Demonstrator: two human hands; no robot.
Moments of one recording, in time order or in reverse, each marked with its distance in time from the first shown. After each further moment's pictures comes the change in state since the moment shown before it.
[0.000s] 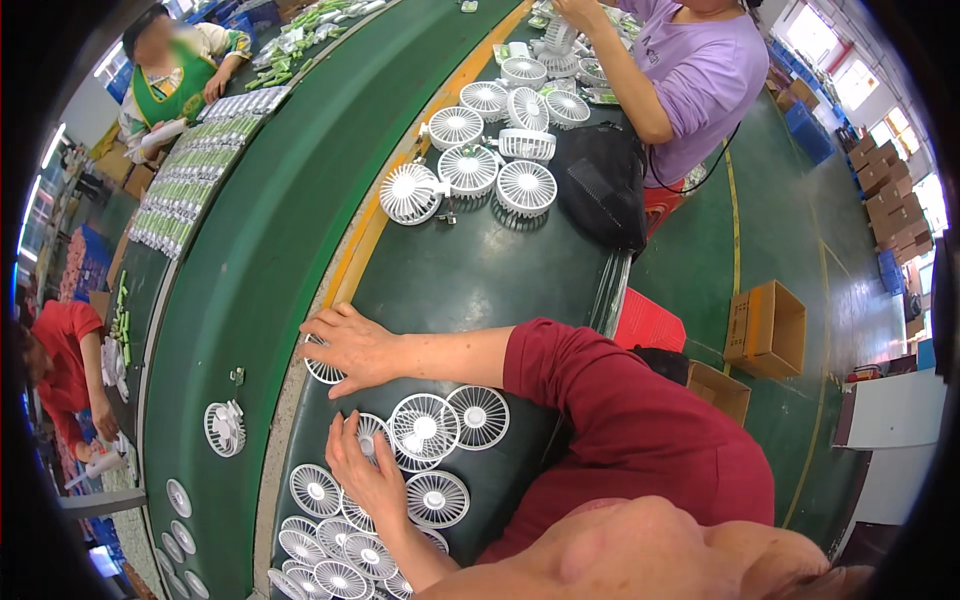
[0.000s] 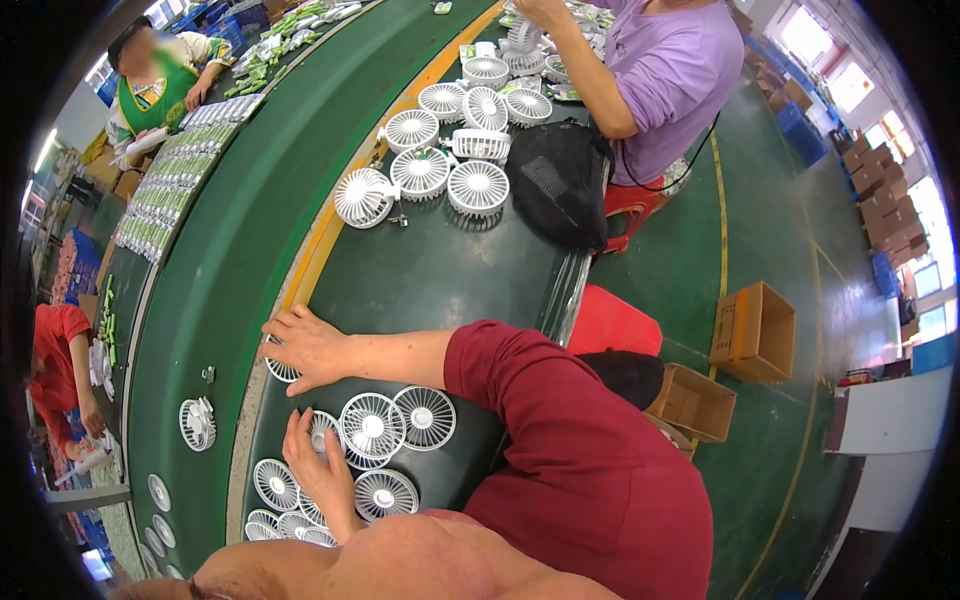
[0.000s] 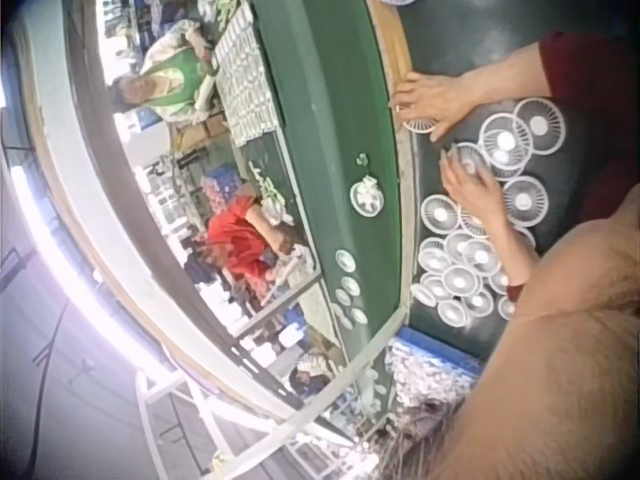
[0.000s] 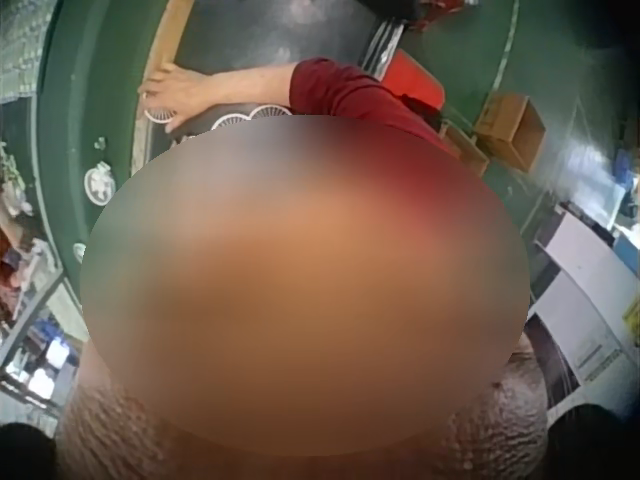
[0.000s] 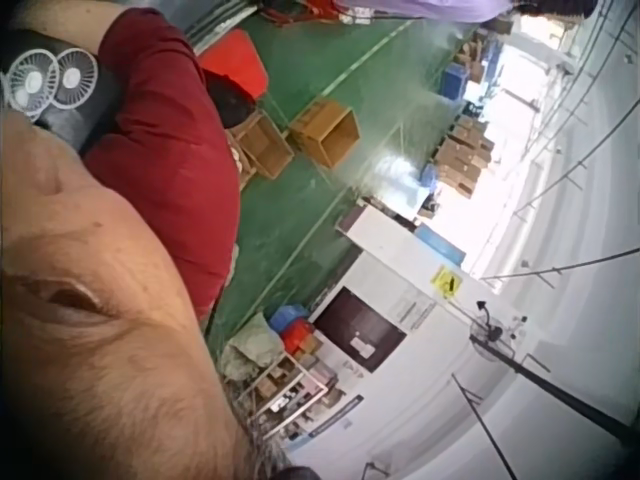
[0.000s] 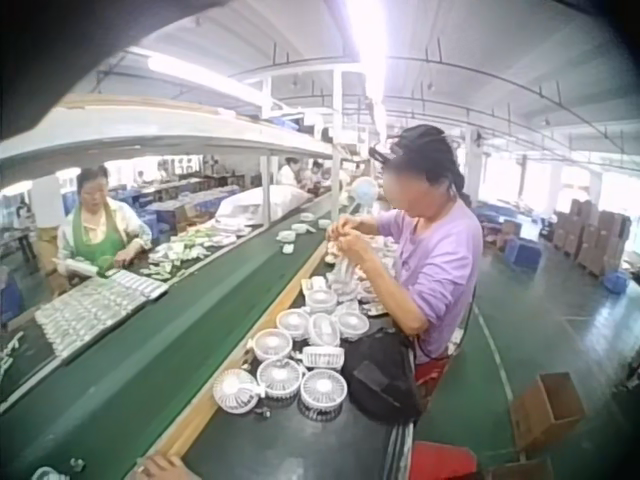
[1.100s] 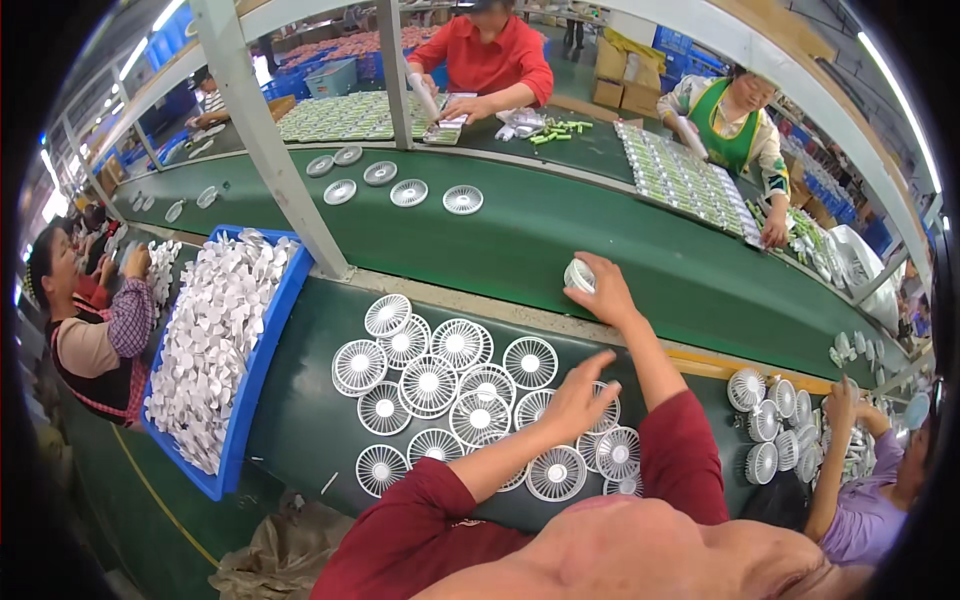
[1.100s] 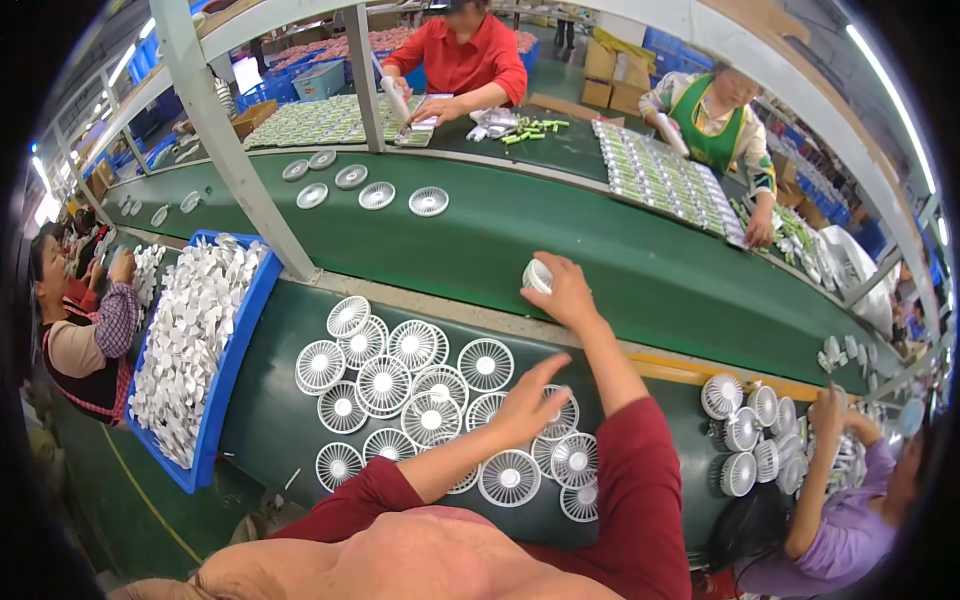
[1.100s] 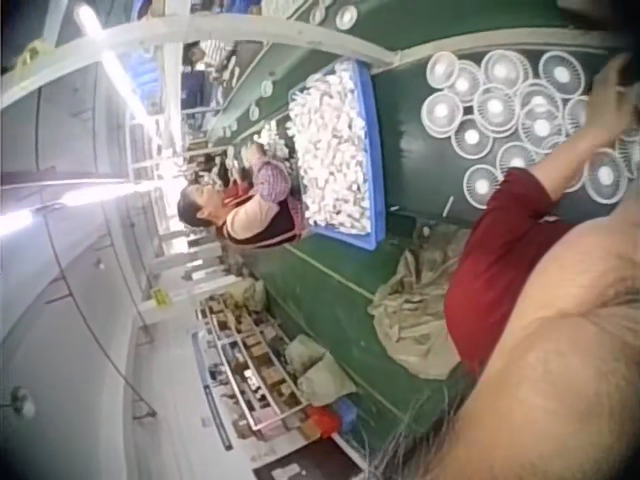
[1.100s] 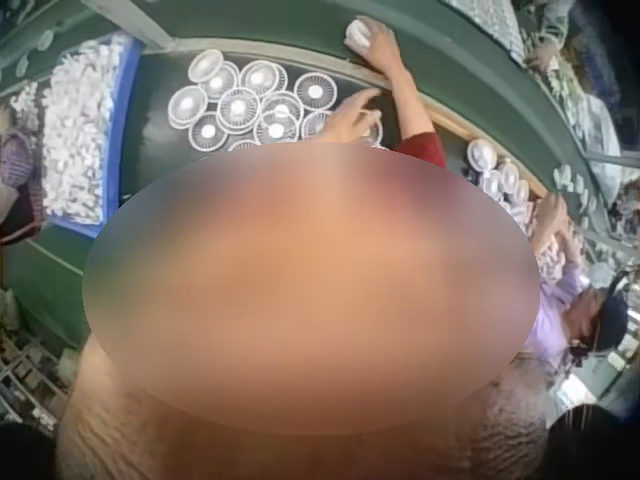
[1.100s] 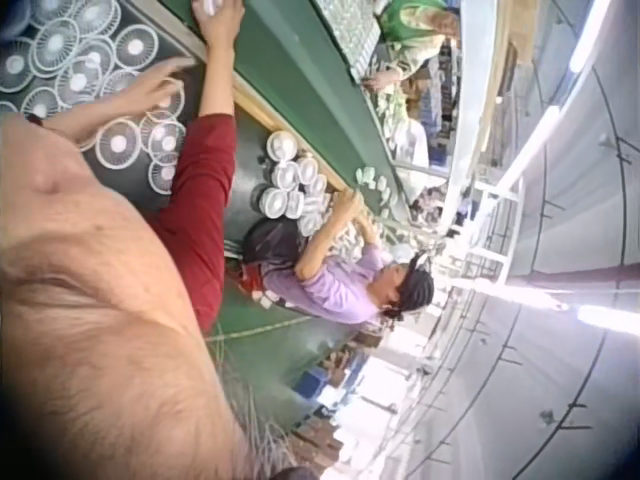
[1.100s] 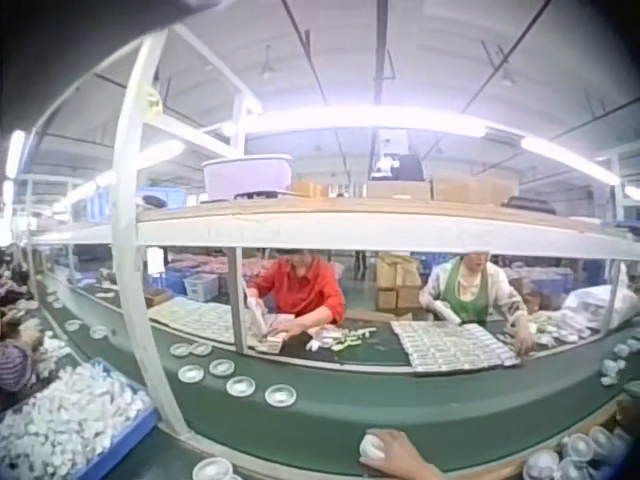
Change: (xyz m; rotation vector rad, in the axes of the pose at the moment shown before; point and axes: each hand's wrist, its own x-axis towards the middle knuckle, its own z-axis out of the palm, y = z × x) left_hand -0.006 -0.025 0.005 -0.616 0.452 -0.211; right_hand 0.154 -0.075 0.095 0.163 -0.297 -0.287
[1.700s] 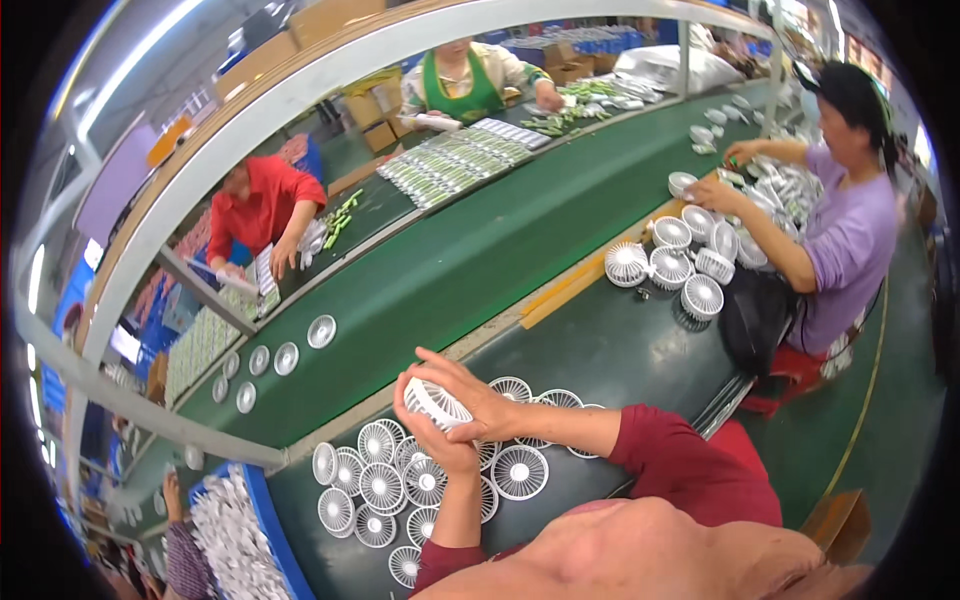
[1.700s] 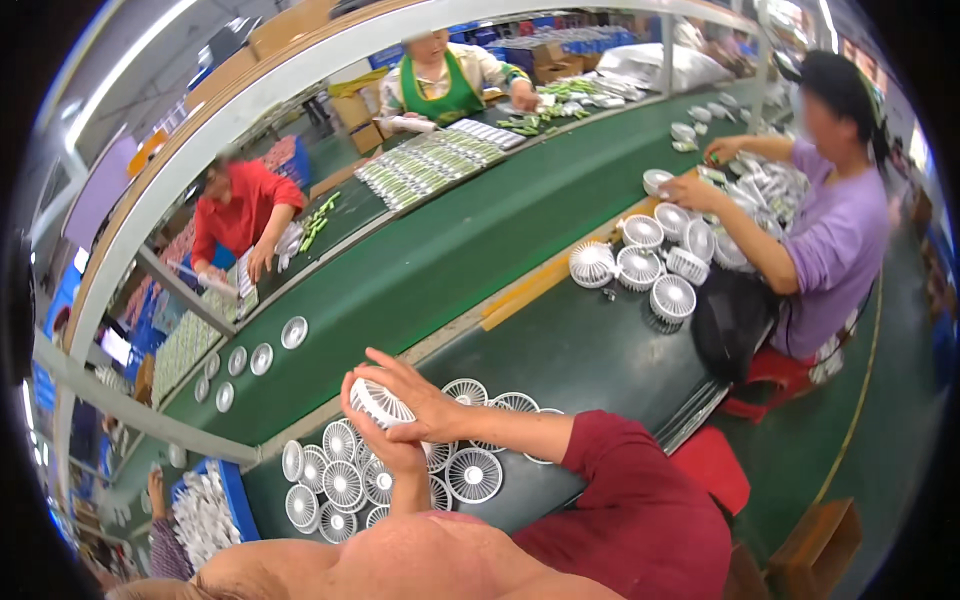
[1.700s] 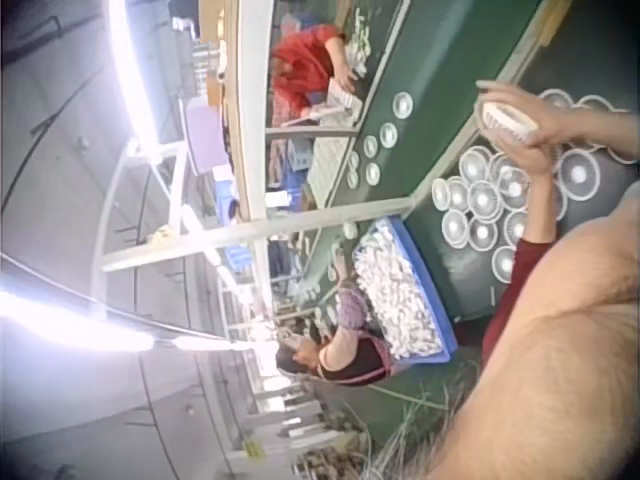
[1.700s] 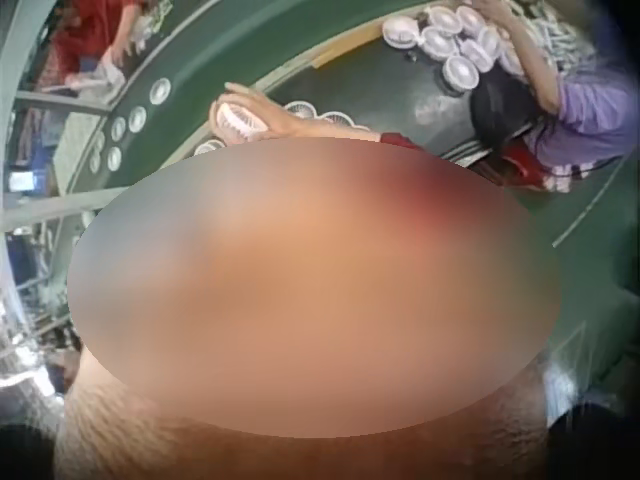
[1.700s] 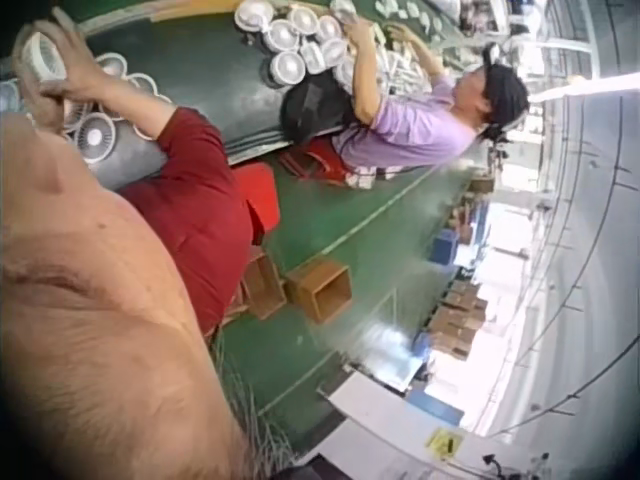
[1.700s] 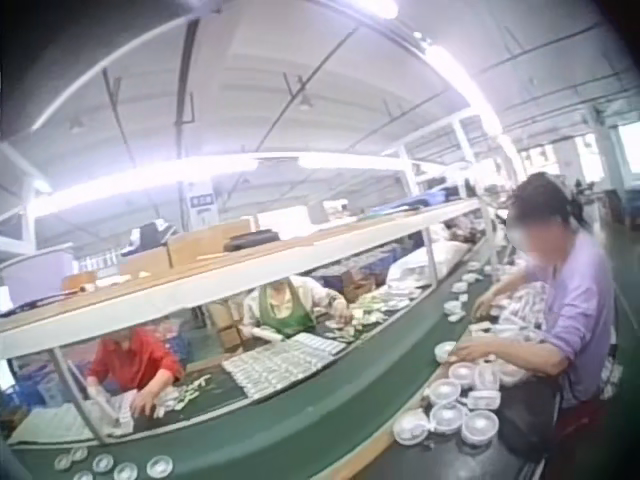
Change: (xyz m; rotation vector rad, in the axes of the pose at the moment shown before) left_hand 0.006 0.070 -0.021 -0.522 0.296 0.140; right_hand -0.139 -0.126 -0.047 0.630 0.232 -0.126
